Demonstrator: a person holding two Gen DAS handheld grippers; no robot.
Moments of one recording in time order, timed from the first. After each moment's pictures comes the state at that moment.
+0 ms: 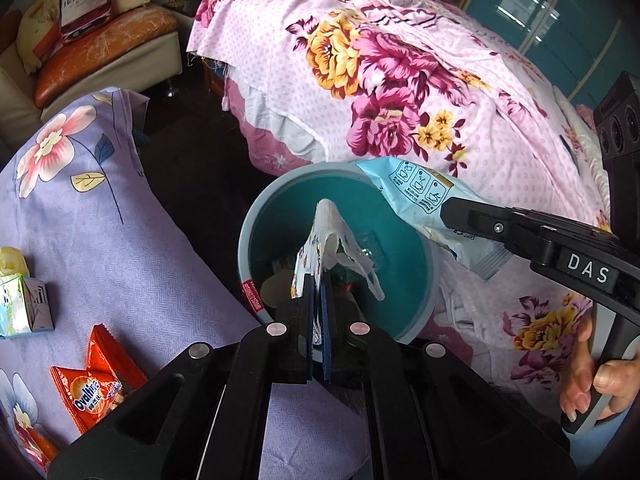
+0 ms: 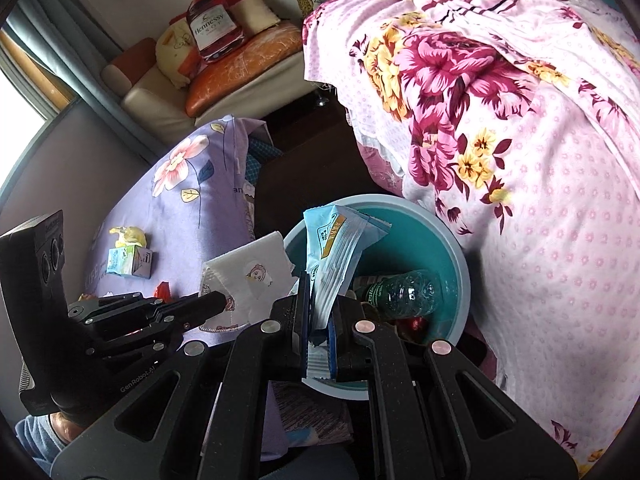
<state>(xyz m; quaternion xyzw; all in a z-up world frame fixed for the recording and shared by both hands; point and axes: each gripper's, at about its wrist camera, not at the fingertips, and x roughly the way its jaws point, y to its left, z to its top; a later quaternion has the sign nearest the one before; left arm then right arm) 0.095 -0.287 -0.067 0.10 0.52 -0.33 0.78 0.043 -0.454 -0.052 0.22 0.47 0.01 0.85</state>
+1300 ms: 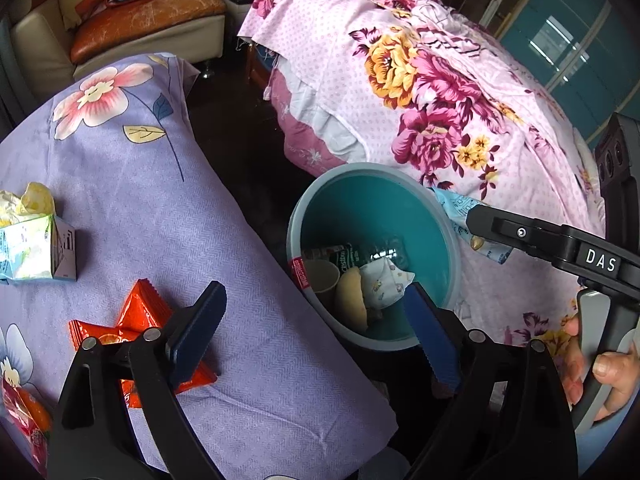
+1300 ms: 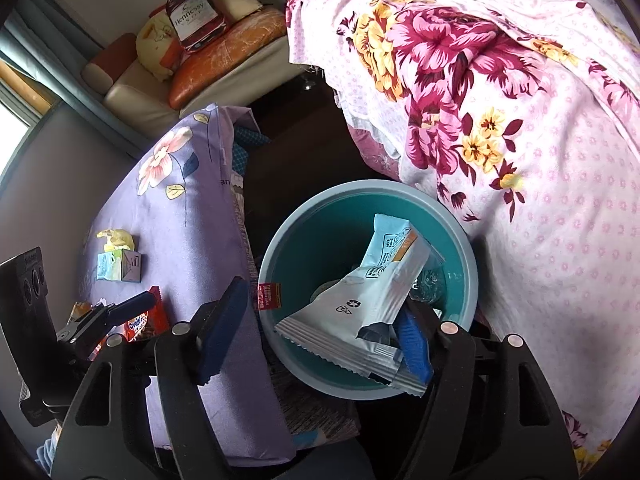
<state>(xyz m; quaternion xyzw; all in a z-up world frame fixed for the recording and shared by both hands) 0.102 -0.227 -0.065 0.04 0.53 -0.28 0.80 0.059 -0.442 -0.061 0.24 0.50 -0.01 0.83</state>
